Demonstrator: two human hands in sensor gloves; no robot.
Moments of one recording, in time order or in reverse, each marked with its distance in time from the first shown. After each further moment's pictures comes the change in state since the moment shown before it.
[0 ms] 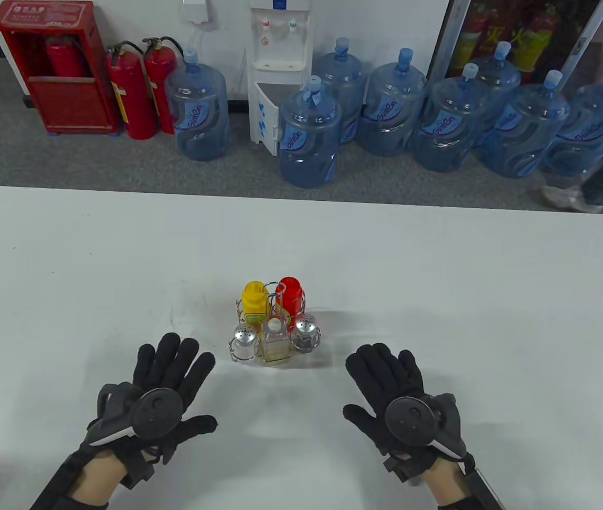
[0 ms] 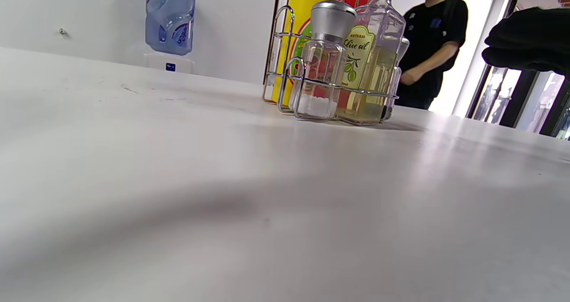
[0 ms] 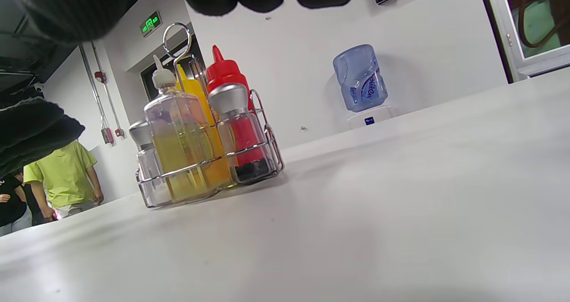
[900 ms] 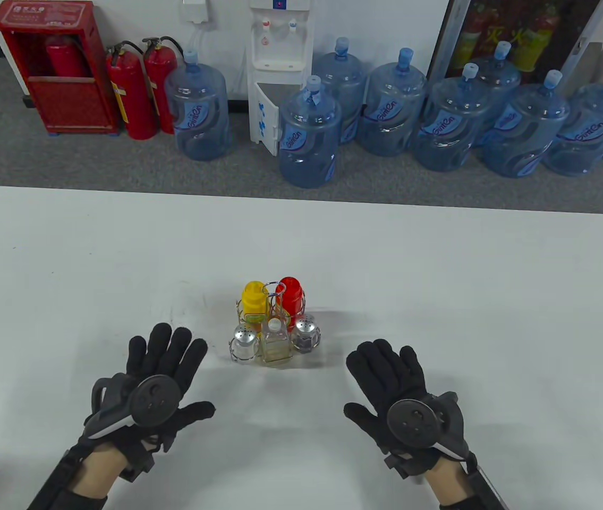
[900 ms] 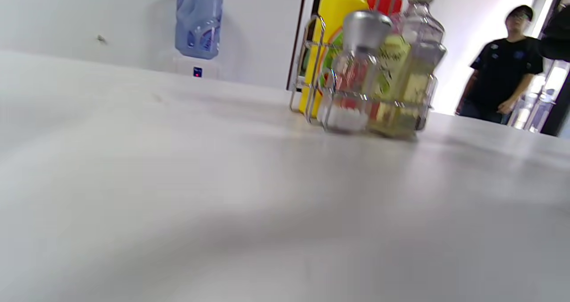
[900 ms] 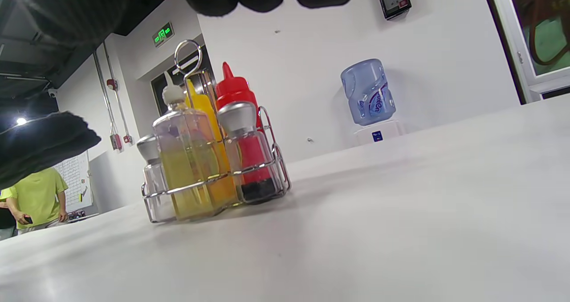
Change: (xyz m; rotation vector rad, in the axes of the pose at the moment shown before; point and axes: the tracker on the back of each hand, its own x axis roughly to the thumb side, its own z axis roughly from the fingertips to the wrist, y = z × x) left_hand -0.007 0.003 -0.002 -0.002 0.076 -0.009; right_hand 0.006 -0.008 0.000 -0.037 -0.032 0.019
